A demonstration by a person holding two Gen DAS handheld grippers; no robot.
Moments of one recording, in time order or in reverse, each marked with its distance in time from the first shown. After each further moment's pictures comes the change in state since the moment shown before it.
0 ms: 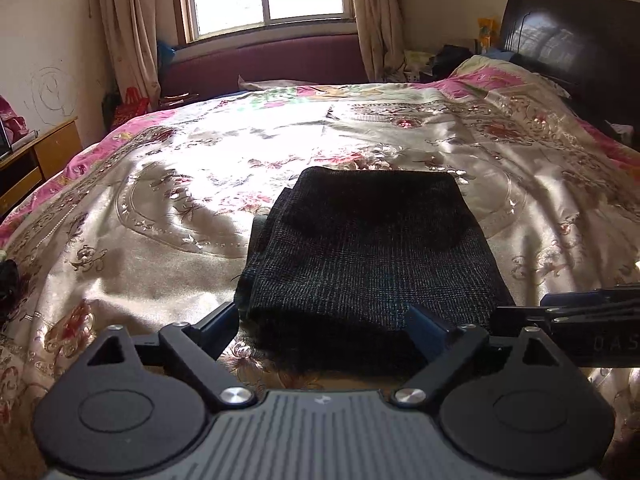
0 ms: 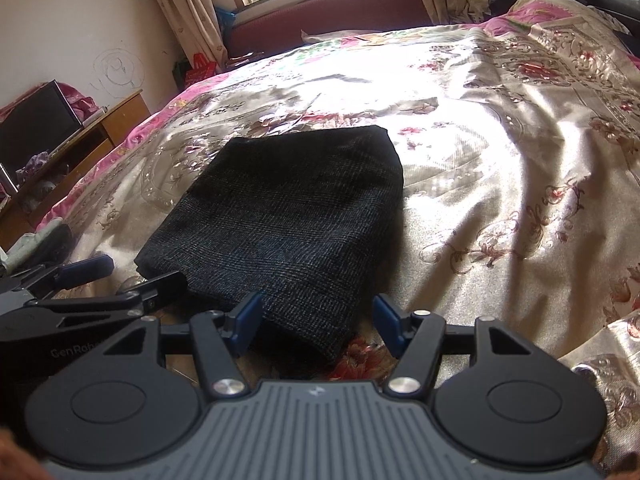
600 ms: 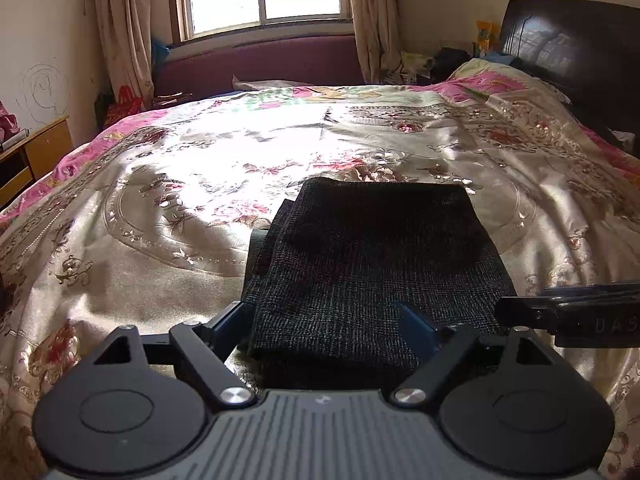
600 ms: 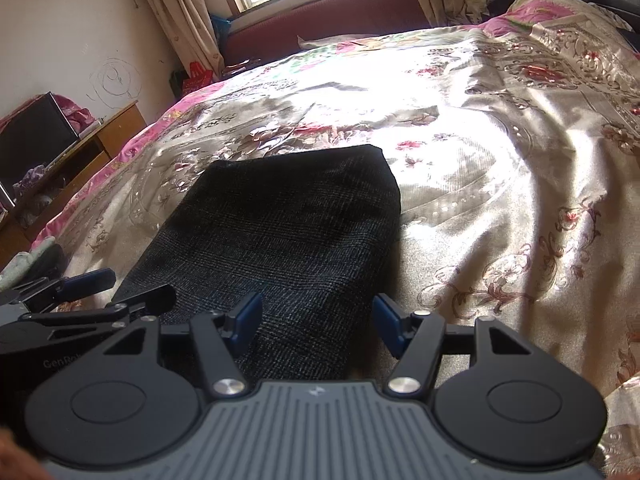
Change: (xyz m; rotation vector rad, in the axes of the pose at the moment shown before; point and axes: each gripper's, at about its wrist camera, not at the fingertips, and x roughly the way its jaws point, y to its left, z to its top) left arm 0.024 0.012 0.014 -0.018 -0.007 -0.033; right arm 0.021 -0.010 0.019 0.016 -0.015 -0.006
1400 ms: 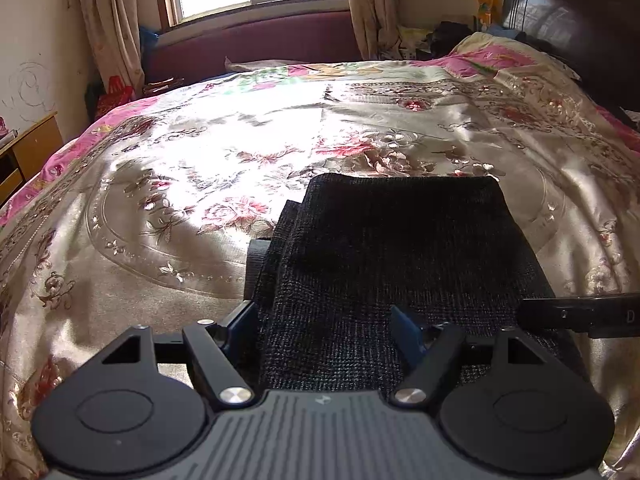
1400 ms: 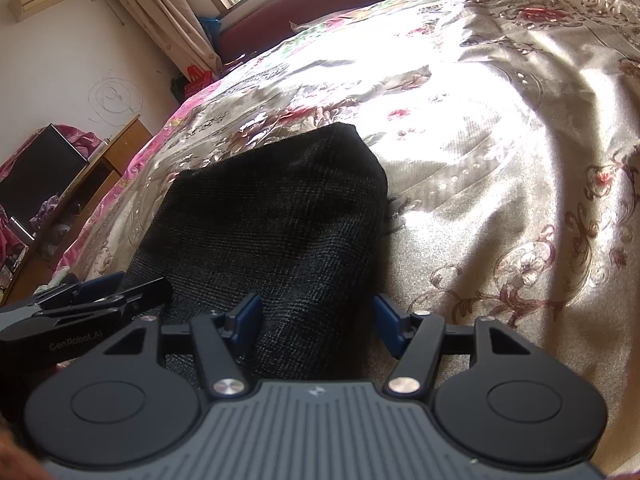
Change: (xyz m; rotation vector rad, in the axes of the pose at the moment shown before) left arm 0.053 0.008 0.025 0.046 0.077 0.004; right arm 0.046 -0.047 0.016 0.151 0.053 0.124
